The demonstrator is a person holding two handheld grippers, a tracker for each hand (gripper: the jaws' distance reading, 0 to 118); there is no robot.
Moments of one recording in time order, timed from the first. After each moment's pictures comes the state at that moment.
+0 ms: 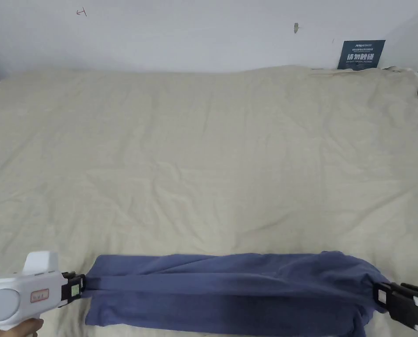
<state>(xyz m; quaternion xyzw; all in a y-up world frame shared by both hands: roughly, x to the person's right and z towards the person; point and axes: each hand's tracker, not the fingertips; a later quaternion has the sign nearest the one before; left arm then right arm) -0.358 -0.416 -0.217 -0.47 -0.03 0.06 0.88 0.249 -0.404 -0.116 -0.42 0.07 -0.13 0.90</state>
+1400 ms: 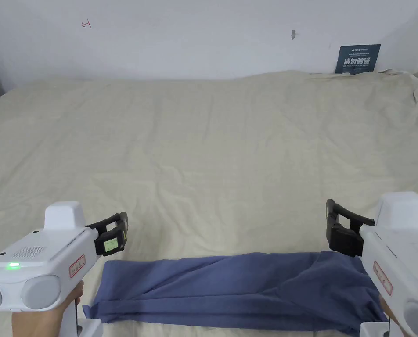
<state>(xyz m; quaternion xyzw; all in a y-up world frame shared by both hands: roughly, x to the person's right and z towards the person) -0.277 -0.316 -0.195 -0.25 -0.02 0.01 0.97 0.138 -0.308 -0.127 -0.17 -0.03 0.02 0.98</state>
